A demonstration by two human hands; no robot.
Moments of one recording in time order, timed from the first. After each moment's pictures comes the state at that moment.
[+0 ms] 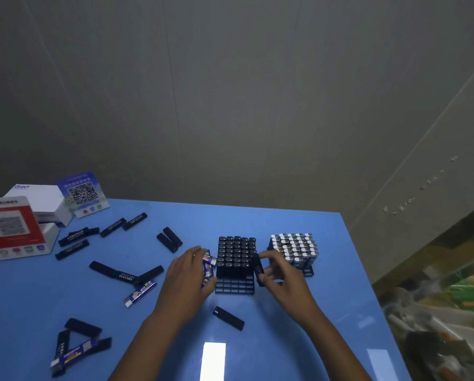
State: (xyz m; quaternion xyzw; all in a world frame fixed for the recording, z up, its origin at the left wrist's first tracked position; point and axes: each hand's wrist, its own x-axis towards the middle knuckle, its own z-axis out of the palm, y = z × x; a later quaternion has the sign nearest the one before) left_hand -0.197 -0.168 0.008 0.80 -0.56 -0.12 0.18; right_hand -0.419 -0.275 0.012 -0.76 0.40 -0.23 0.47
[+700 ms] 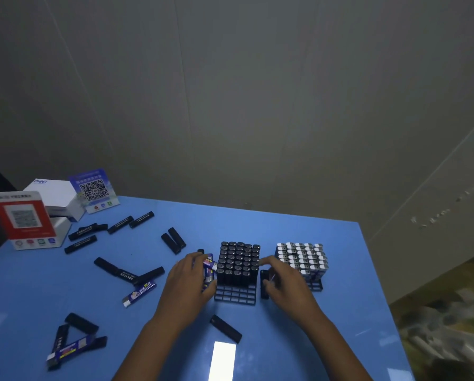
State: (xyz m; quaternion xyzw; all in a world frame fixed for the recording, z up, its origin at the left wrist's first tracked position) left_hand -0.206 -0.186 -0.009 0.82 -0.53 -0.10 0.18; right_hand -0.416 -0.325 -0.018 -0.85 0.37 -0.14 0.36
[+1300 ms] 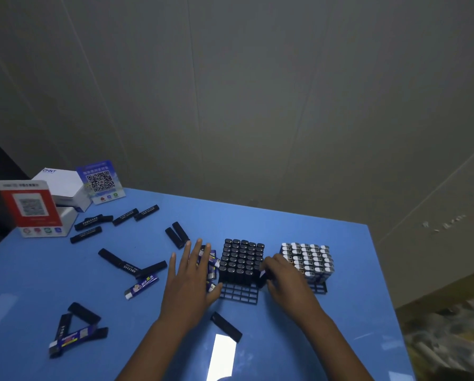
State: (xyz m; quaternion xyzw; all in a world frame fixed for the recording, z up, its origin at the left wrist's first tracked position) left_hand -0.205 -0.188 -0.044 0.85 -0.52 -0.03 0.06; right_hand -0.405 -0.337 -0.030 -0.89 0.33 -0.11 0.29
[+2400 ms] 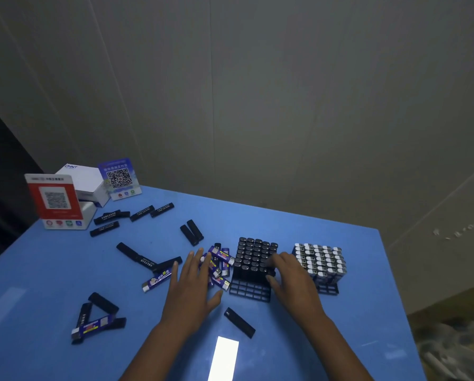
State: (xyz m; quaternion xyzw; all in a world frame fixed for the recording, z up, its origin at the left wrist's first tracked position) left_hand -0.195 -0.151 -0.048 0.85 -0.51 -0.06 0.08; right_hand -0.388 -0.313 -0.024 -0.91 0.34 -0.15 0.20
